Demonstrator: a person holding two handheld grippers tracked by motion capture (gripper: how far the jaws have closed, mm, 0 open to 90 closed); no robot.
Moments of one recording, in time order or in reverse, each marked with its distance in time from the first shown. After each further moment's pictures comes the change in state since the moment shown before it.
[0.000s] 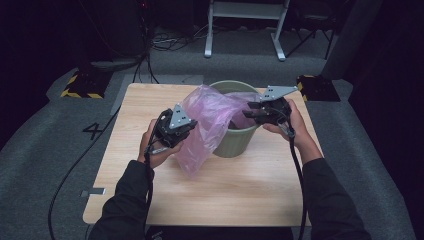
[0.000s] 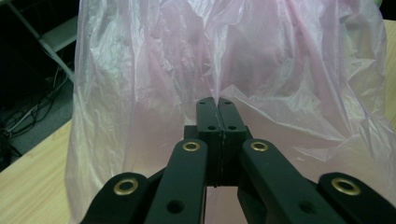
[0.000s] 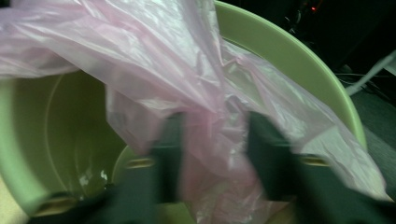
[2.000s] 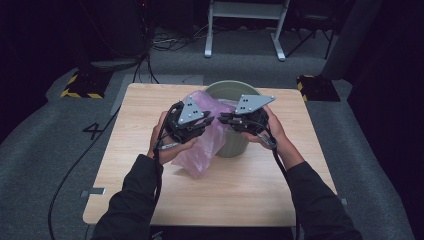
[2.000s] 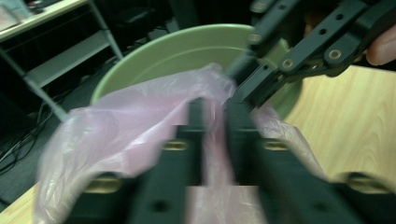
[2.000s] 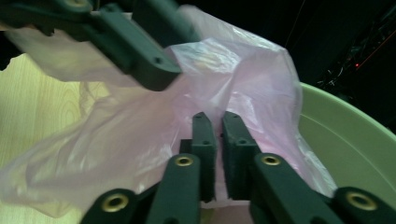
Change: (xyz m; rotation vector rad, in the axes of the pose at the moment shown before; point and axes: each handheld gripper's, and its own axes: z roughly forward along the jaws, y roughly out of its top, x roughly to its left) left arm -0.016 0.044 -0.012 -0.095 -0.061 0.009; right arm 0.065 0.039 0.012 -0.130 0.150 -0.151
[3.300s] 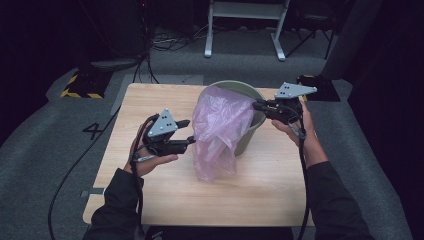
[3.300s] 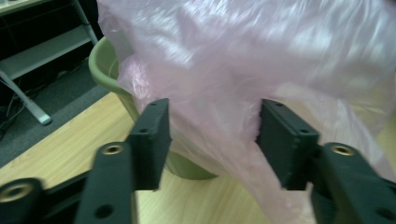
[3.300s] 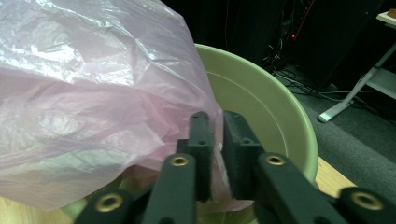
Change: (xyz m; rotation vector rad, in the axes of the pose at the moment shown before) left arm 0.009 -0.043 -0.027 -0.026 -0.085 -0.022; right arm -0.054 -0.044 -0.058 -0.016 -0.198 0.208
